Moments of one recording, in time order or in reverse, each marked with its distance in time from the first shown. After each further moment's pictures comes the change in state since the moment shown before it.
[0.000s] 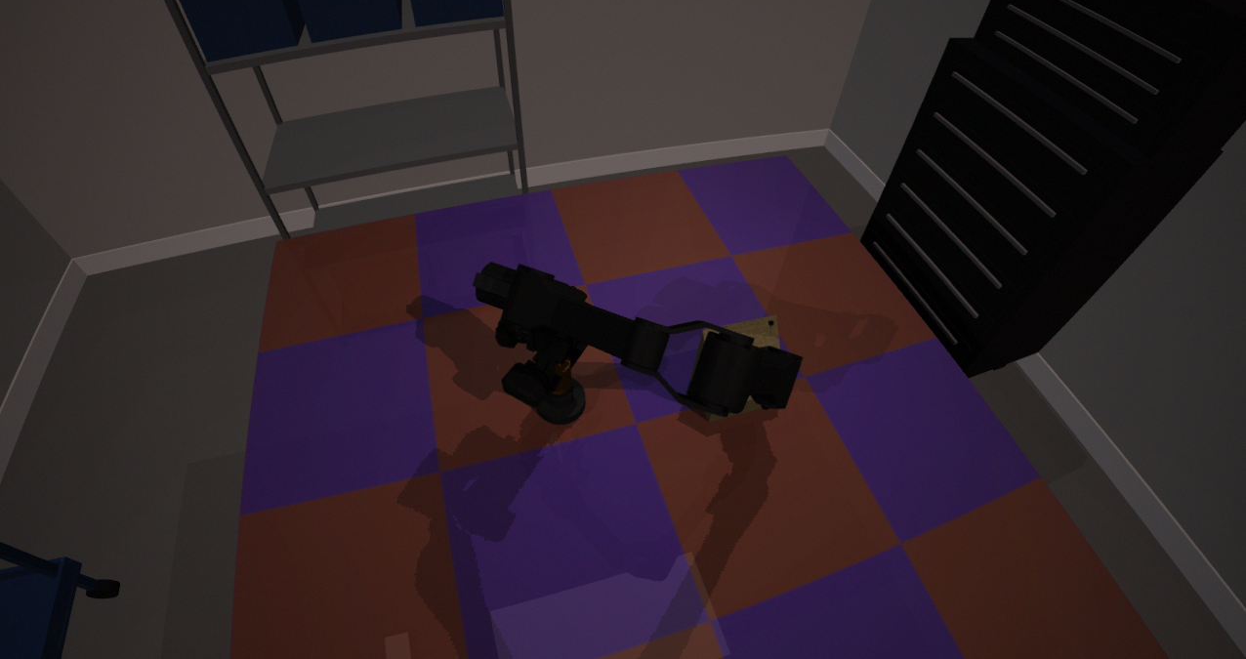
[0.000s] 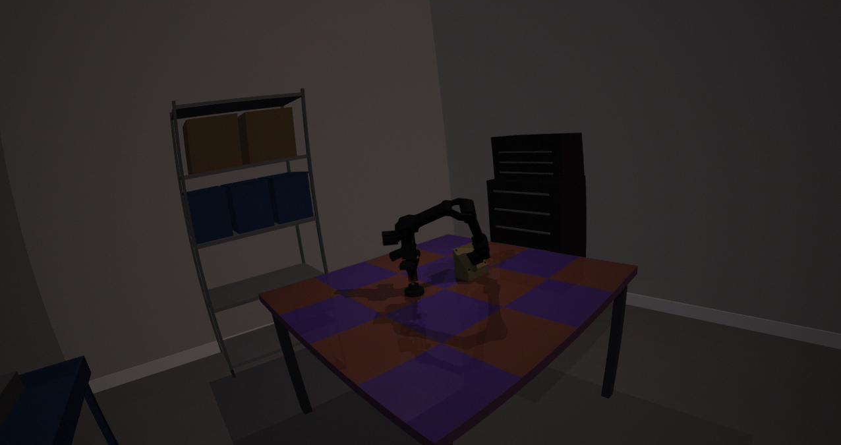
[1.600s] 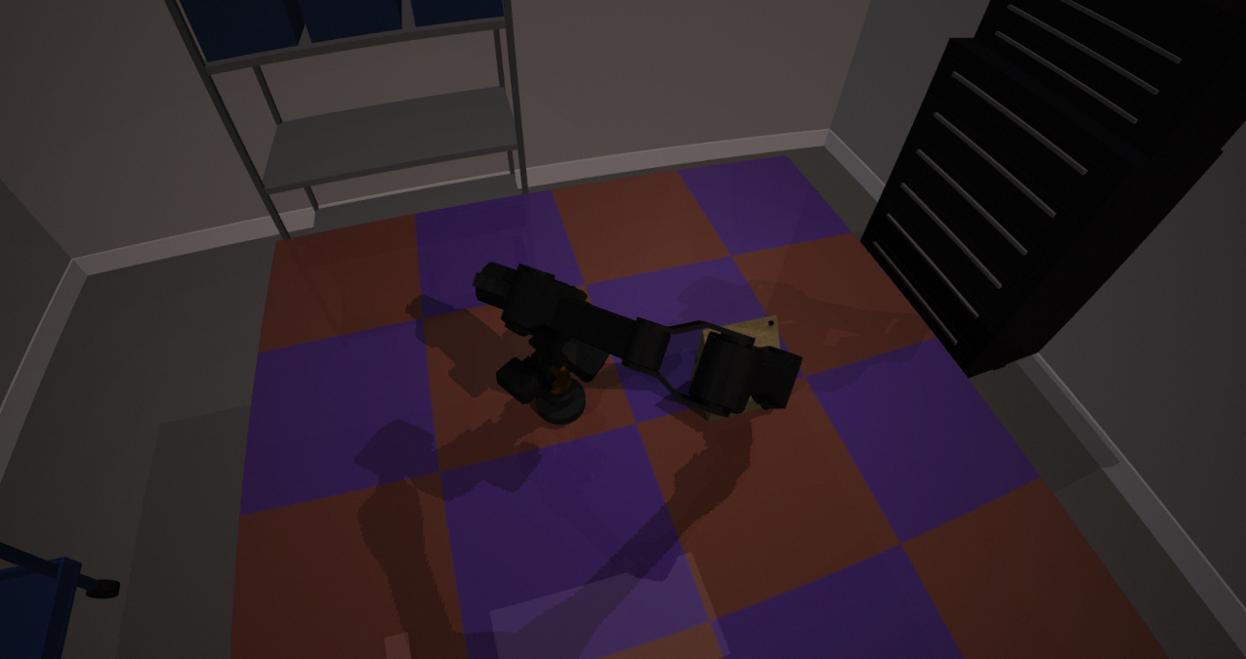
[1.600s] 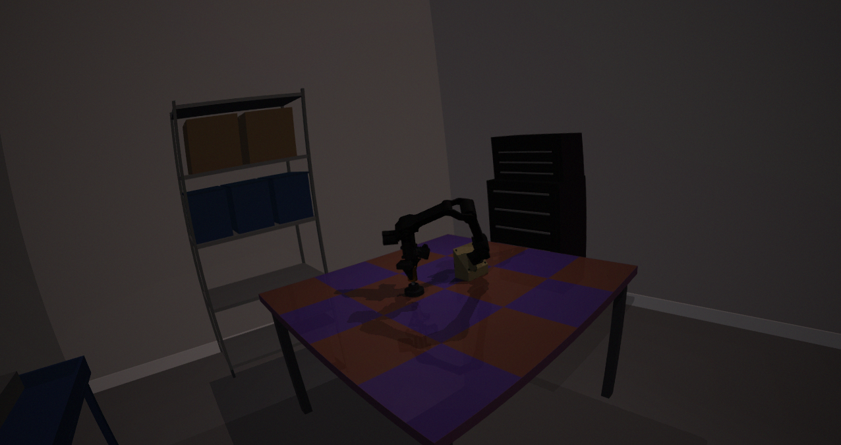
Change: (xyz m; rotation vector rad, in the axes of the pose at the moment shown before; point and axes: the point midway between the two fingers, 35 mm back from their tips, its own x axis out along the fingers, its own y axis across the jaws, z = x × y) arm -0.001 0.000 0.000 -2.974 -0.001 -0.003
